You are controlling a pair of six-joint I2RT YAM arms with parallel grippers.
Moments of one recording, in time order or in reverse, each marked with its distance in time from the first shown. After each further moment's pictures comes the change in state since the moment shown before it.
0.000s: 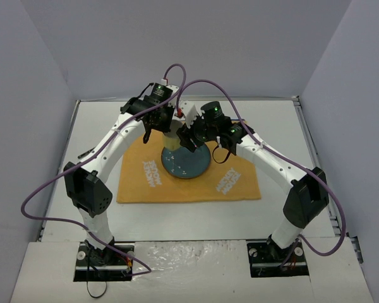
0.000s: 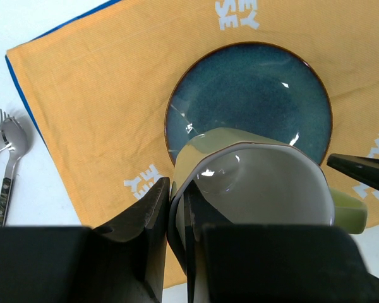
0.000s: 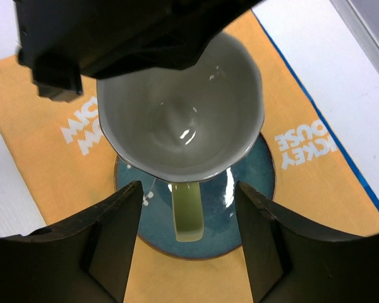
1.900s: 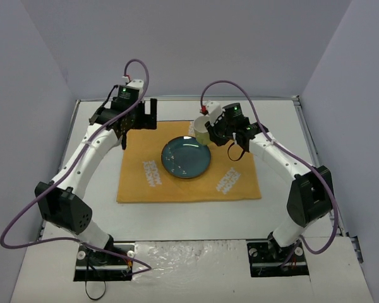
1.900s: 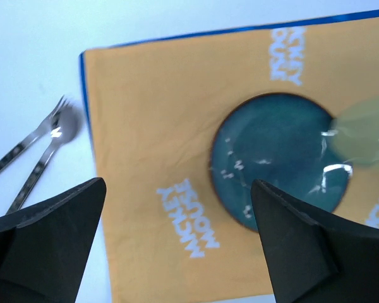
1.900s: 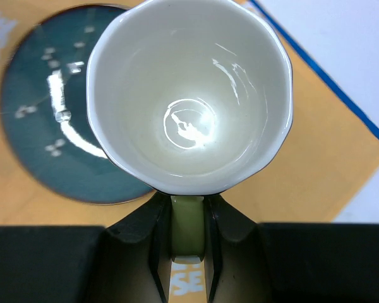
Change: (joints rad) left arm 0.139 -0.219 -0.229 0.198 -0.030 -0.070; right arm -0.163 -0.020 -0.131 -0.042 0.098 0.000
